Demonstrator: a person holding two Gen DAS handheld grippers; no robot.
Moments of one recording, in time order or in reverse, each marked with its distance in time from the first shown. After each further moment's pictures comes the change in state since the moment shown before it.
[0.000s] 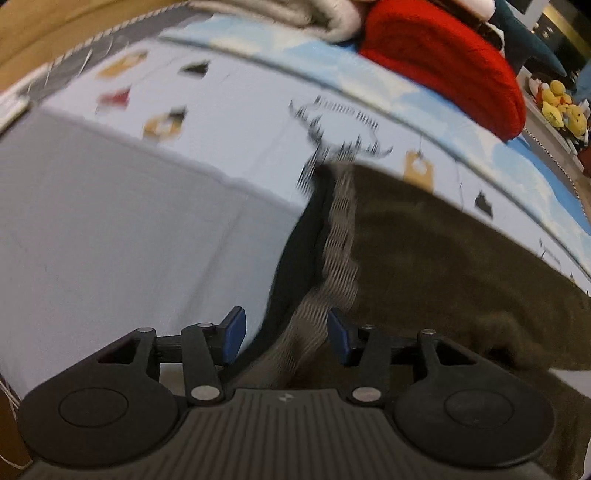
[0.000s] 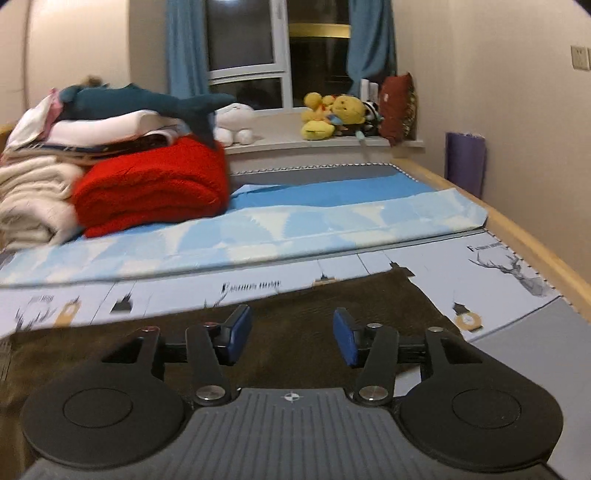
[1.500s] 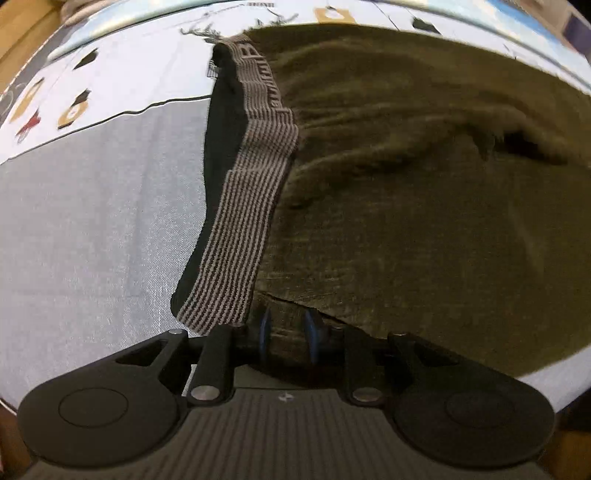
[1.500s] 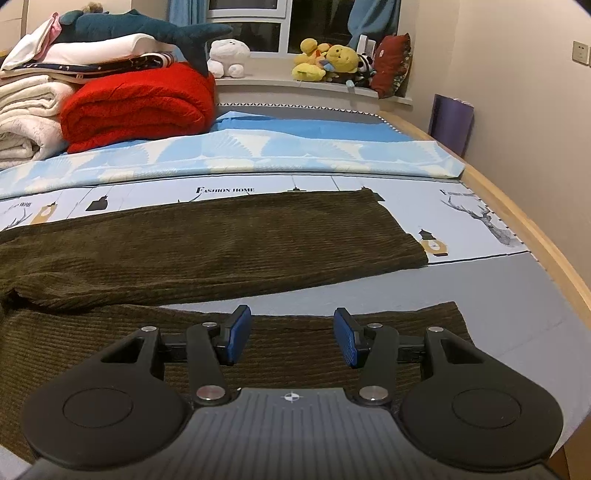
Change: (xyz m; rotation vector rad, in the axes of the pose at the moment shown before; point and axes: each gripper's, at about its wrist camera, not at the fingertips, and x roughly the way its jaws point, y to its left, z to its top) left arm 0.036 -0.045 -0.072 0.481 0.176 0.064; right arm 0.004 -0.005 -0.074 -0.102 0.168 -0.089
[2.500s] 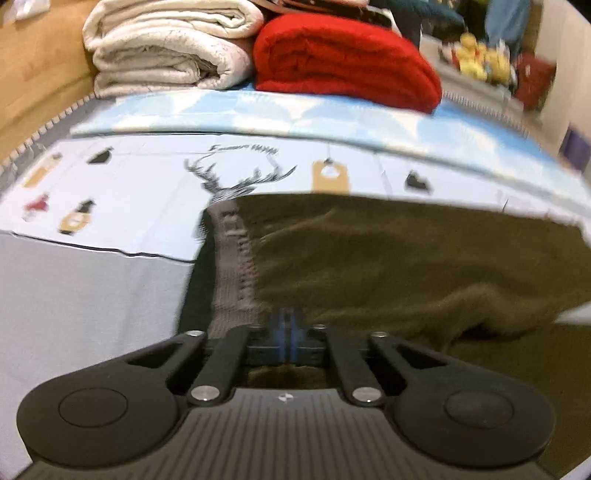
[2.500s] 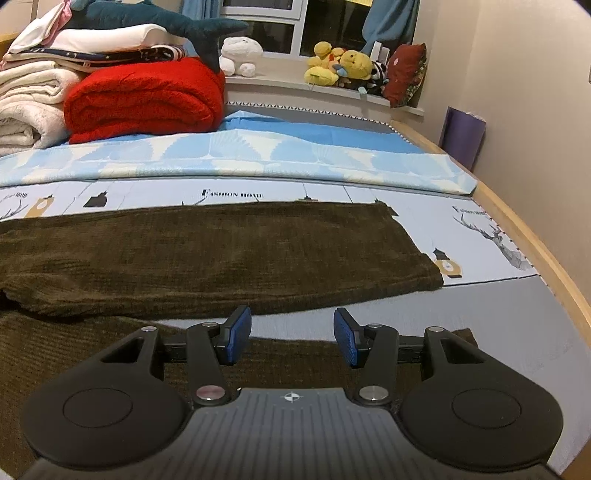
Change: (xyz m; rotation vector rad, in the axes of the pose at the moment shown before) left arm -0.038 -0.017 0.078 -0.188 -0.383 -0.065; right arm 0.028 0.022 0.019 -0.045 -0.024 -0.016
